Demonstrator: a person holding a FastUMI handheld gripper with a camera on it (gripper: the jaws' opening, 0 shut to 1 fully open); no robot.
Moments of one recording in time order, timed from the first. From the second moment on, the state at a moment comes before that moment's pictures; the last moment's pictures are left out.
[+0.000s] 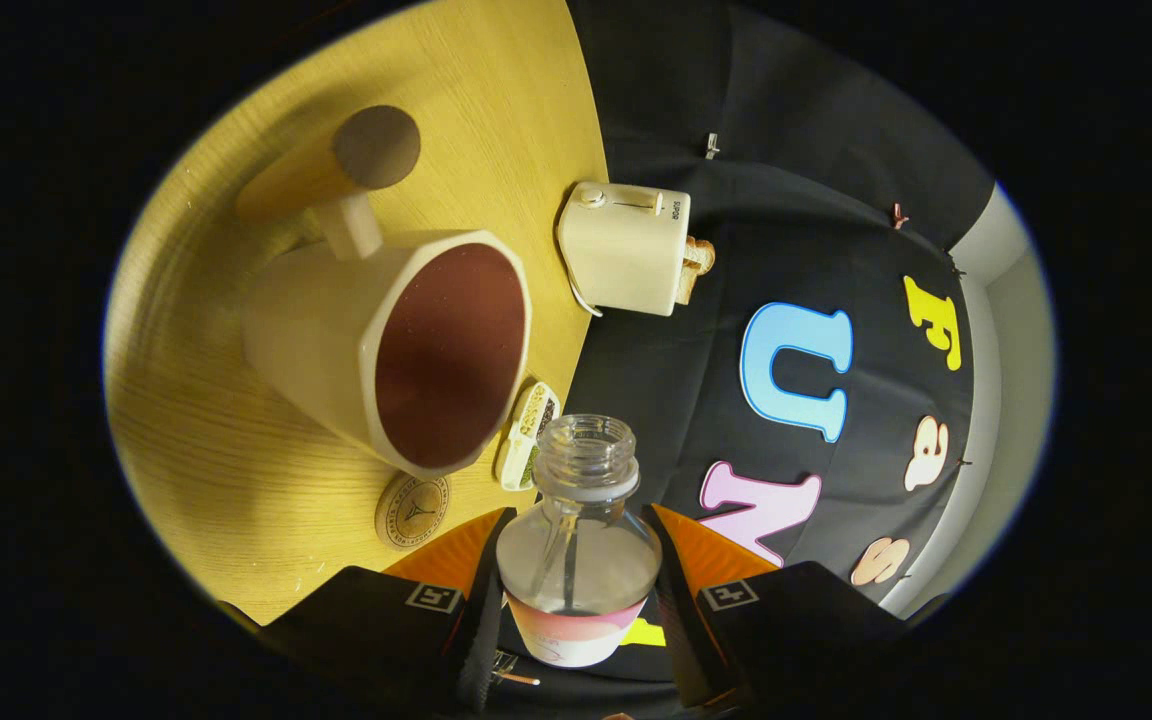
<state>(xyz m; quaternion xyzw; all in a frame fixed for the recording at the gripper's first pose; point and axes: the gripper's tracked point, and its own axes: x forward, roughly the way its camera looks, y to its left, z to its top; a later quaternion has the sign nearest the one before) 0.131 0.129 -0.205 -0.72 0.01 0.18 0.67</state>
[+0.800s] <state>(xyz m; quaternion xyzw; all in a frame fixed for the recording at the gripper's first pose) 0.128 0.130 -0.209 -0.75 0.00 0.20 0.62</state>
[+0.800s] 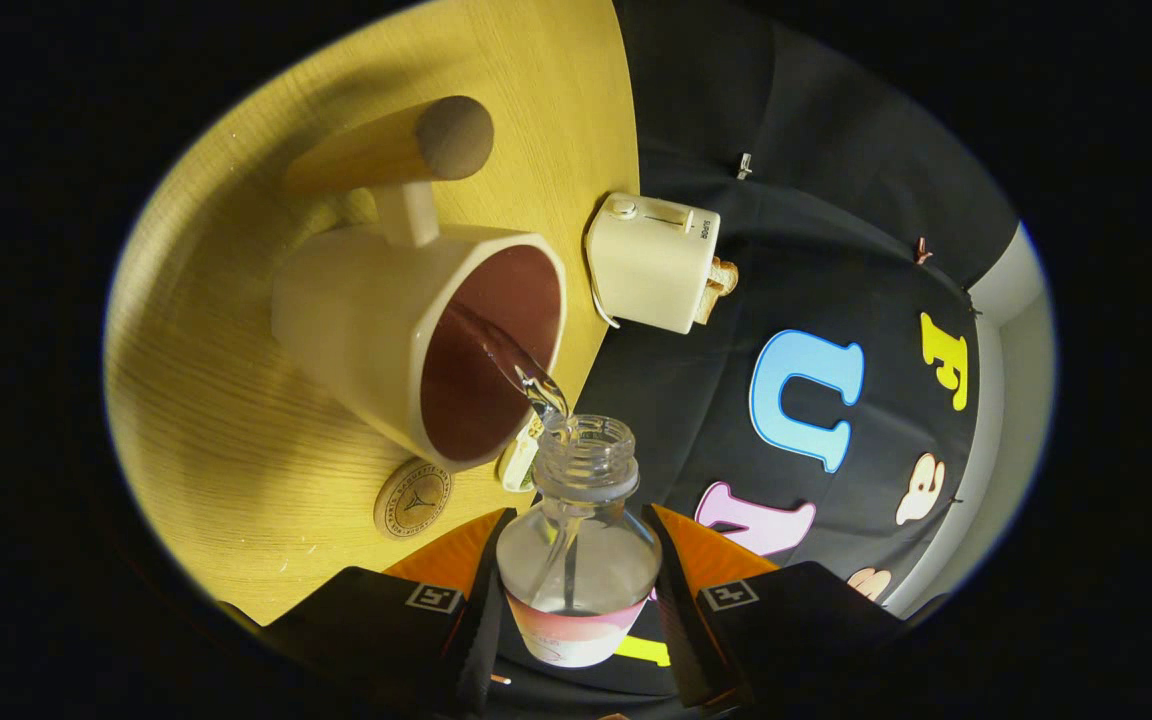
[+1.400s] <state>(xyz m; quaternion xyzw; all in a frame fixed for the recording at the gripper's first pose) 0.135 0.137 -0.205 -0.78 -0.03 0.22 0.59</state>
